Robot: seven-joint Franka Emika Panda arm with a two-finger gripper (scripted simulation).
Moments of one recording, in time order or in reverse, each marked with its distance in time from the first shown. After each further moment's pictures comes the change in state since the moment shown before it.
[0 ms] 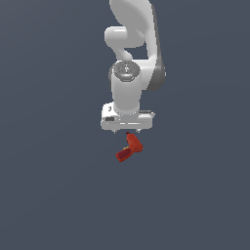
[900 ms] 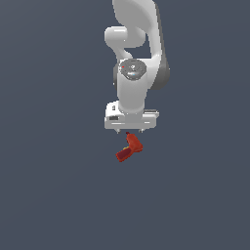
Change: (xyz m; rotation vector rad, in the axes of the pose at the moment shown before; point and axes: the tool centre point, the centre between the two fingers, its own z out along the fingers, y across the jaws) arm 0.002 -0.014 -0.005 -0.008 0.003 0.003
